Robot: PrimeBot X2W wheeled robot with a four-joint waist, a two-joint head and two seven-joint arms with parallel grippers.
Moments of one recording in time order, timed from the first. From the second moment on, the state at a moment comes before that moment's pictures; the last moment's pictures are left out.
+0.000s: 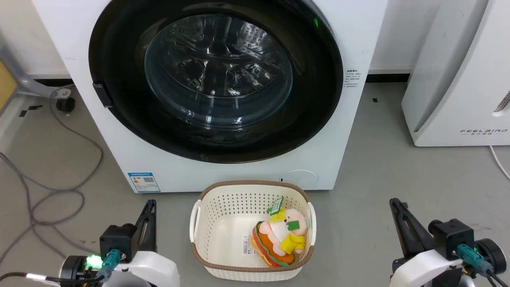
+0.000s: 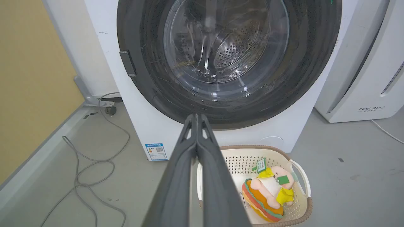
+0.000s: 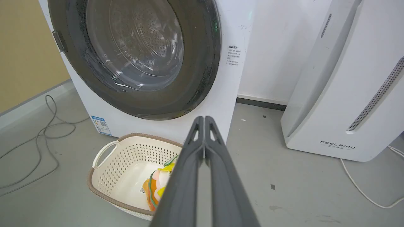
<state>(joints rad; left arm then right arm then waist) 0.02 0.05 0.01 0.01 -0.01 -0.01 -0.02 0.01 -0.05 -0.01 0.01 -0.01 0.13 -0.01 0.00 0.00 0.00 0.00</state>
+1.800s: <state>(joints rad) 0.00 0.05 -0.03 0.06 -0.03 -0.03 -0.06 0.01 -0.05 -0.02 0.06 0.20 0.13 -0.06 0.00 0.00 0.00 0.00</state>
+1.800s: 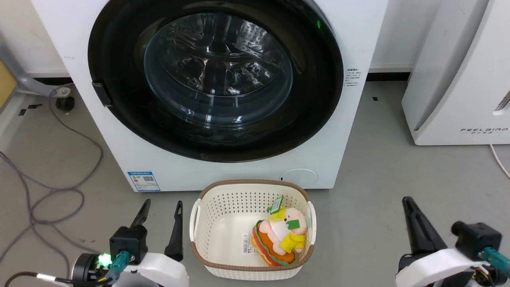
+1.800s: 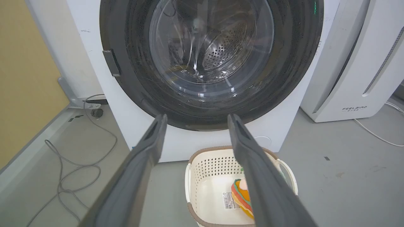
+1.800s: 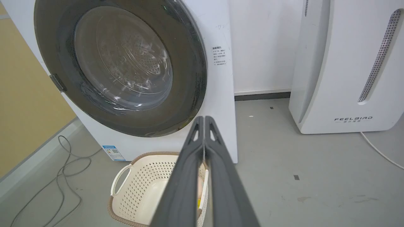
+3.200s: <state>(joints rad) -0.09 0.05 -0.03 0.06 -0.08 -0.07 -0.15 -0.59 -0.11 -0.12 0.45 0.84 0.13 -0.09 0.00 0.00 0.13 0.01</state>
